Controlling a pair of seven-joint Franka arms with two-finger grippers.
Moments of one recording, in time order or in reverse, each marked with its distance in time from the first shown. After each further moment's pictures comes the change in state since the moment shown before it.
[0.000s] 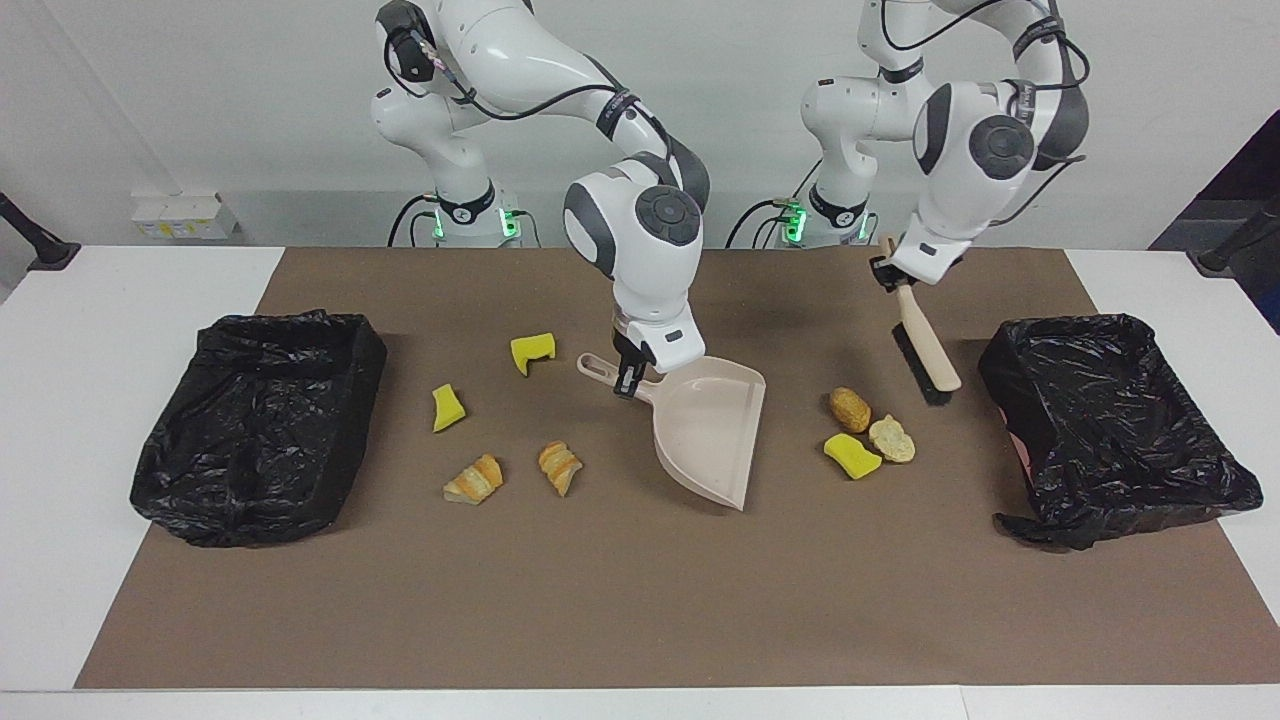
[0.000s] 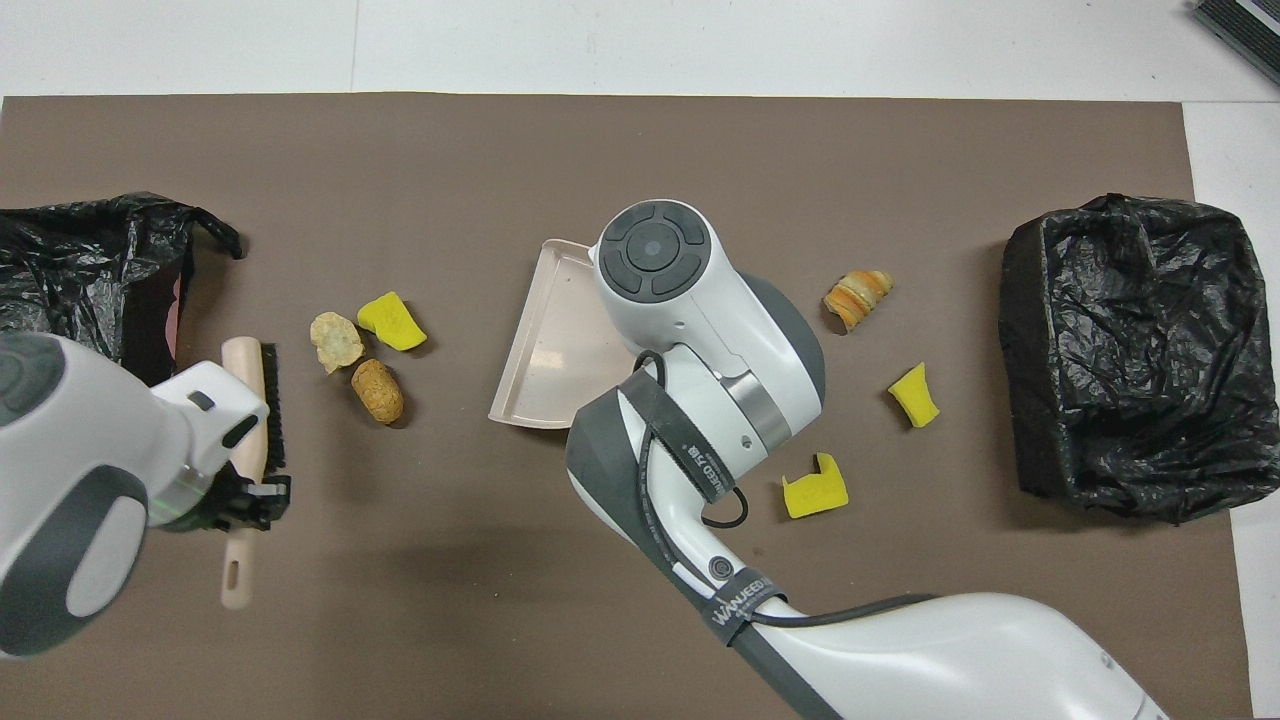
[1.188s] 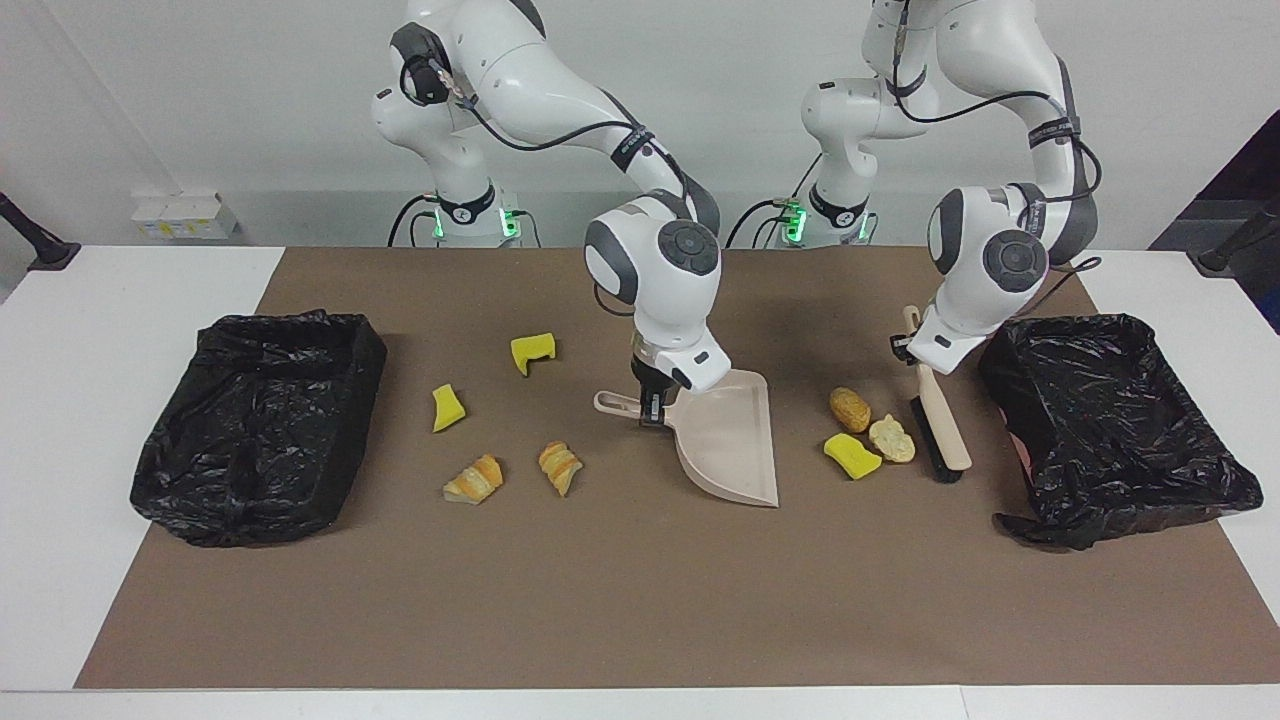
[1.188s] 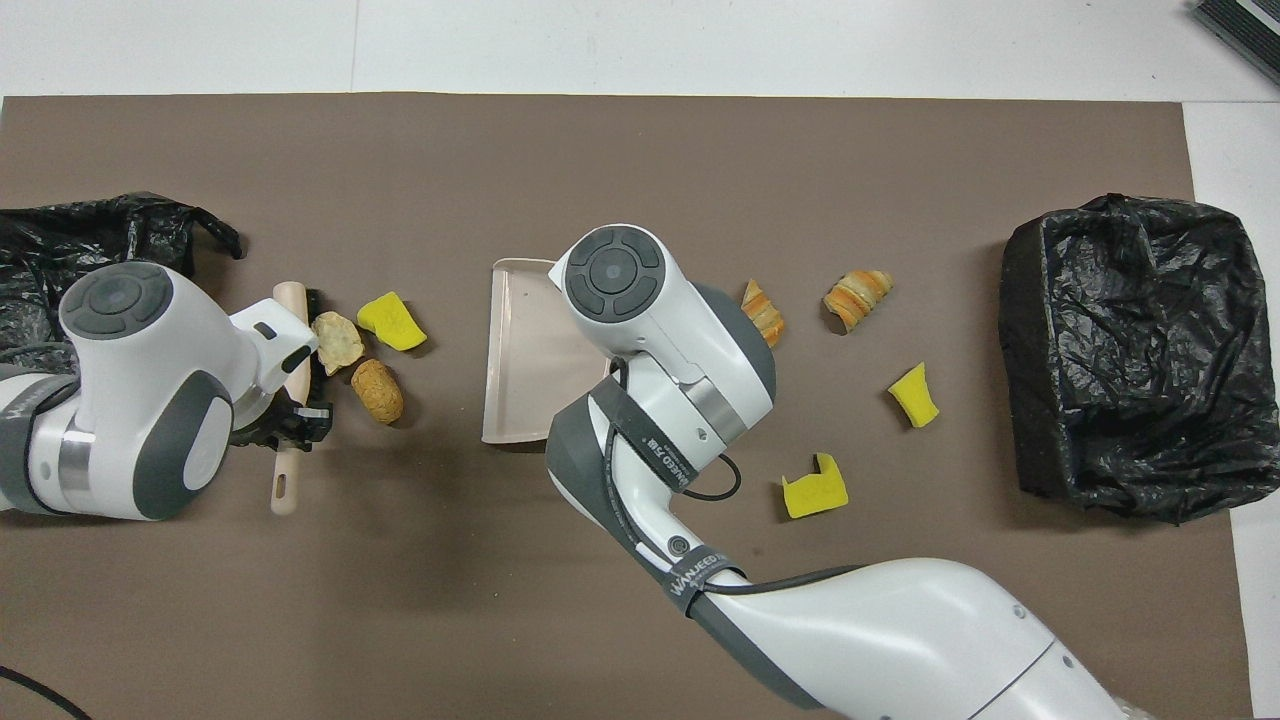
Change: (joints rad) left arm -0.019 0.247 -0.035 0.012 -0.017 0.274 -0.016; right arm 0.026 0.093 0.001 0.027 -0.041 0.137 -0.172
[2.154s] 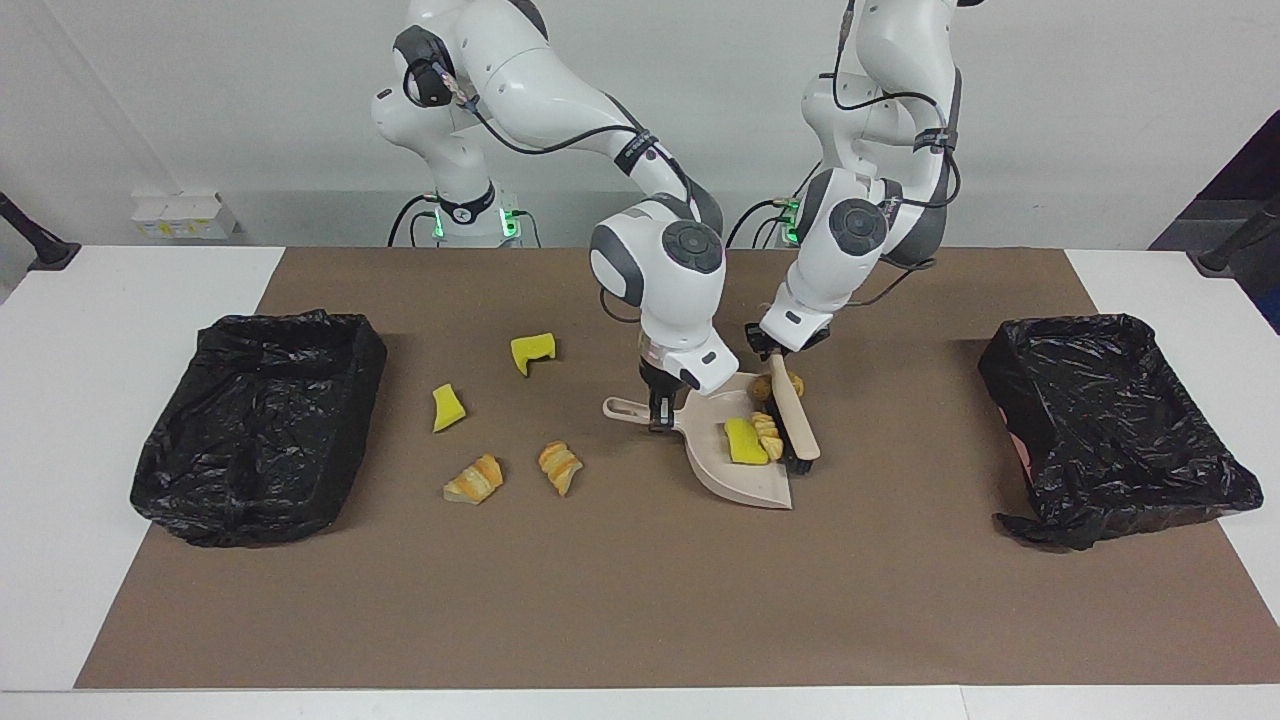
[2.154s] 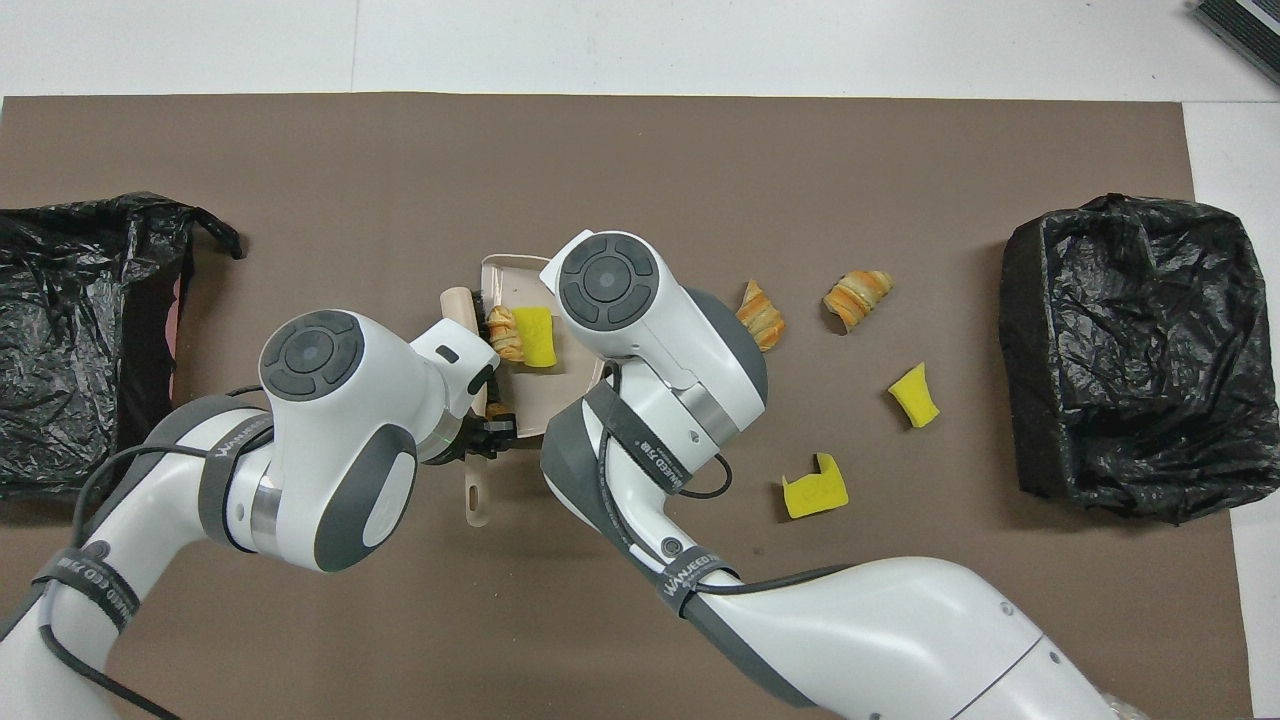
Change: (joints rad) left arm -0.287 -0.005 0.004 0.025 -0.258 0.112 -0.178; right arm 0.006 0.010 0.000 0.000 -0.004 0.030 0.000
